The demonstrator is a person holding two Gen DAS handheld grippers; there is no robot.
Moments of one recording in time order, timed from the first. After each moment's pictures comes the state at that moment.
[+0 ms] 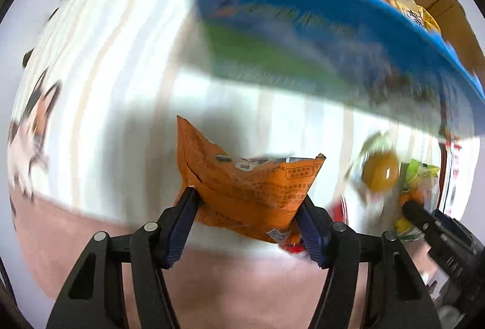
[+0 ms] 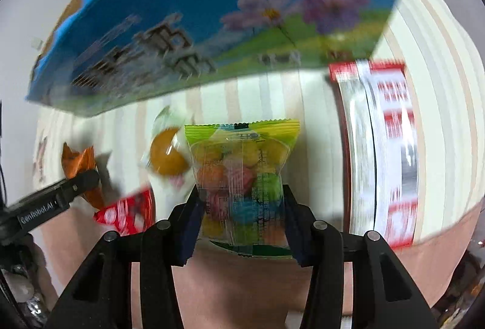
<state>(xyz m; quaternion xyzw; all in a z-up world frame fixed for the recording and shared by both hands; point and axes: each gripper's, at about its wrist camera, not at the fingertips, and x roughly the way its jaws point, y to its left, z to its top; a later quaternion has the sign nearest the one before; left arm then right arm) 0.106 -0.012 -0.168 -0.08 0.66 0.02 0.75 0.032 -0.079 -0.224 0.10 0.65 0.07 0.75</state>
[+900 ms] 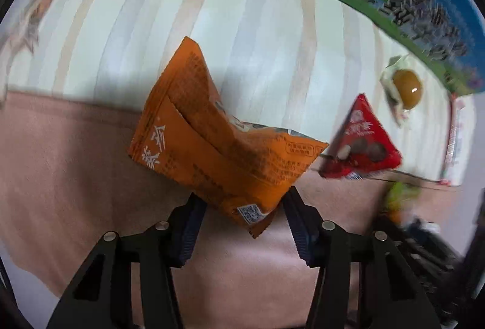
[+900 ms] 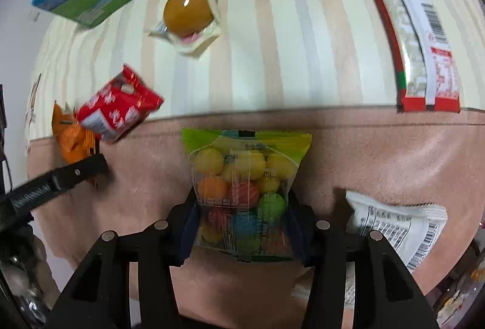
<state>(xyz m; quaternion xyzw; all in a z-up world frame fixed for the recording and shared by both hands) -0.001 -0.001 -0.200 -0.18 0.70 -0.01 0.69 -0.056 -0.045 -0.265 0.09 0.70 0.07 0.70</state>
